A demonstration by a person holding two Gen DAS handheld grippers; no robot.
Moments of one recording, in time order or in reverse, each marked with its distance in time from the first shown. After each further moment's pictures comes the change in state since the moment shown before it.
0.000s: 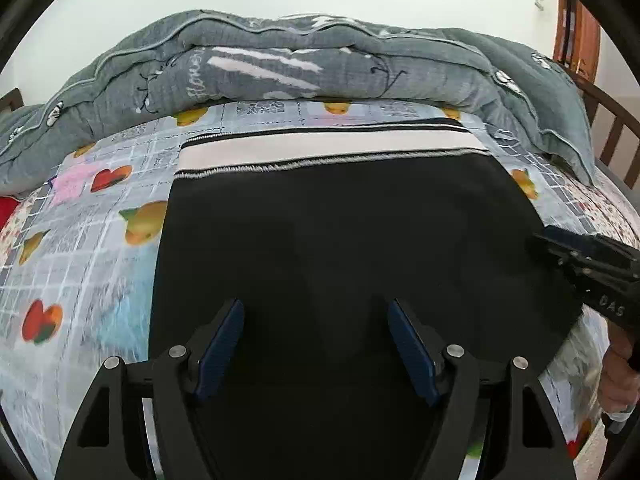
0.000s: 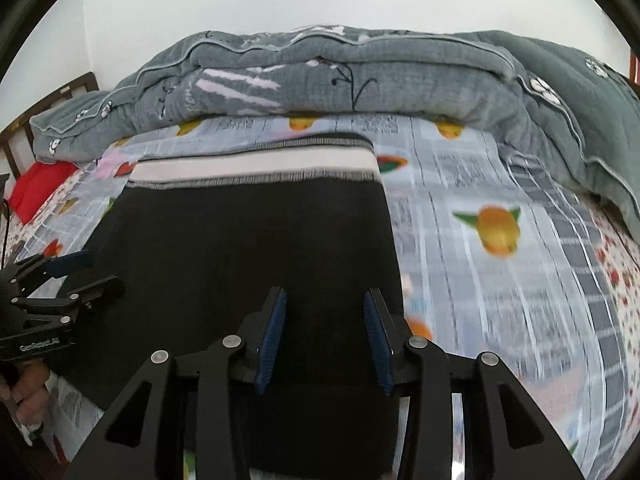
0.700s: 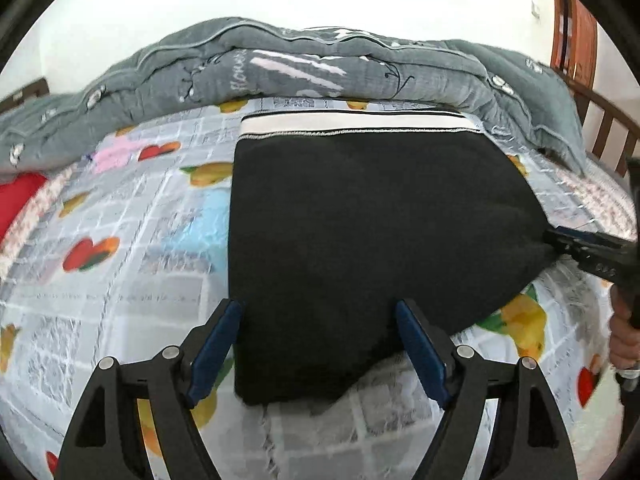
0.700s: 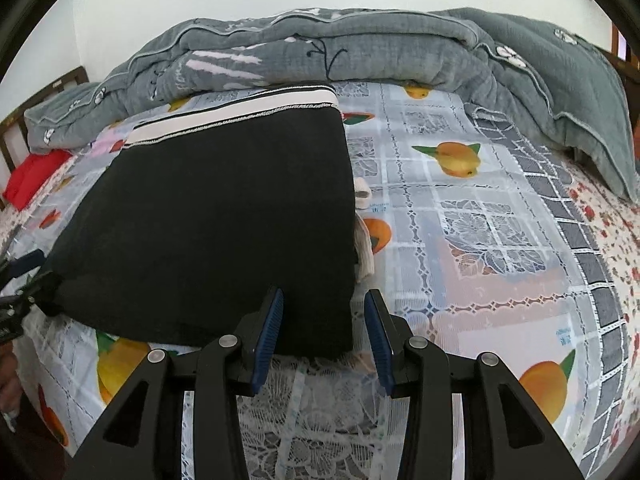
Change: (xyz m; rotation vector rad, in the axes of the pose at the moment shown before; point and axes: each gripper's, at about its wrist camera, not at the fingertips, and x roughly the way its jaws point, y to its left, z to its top) left arm -0.054 0.044 -0.063 -0.028 -0.037 0.006; right arm -0.024 -0.016 -0.051 0.031 0.031 -0.043
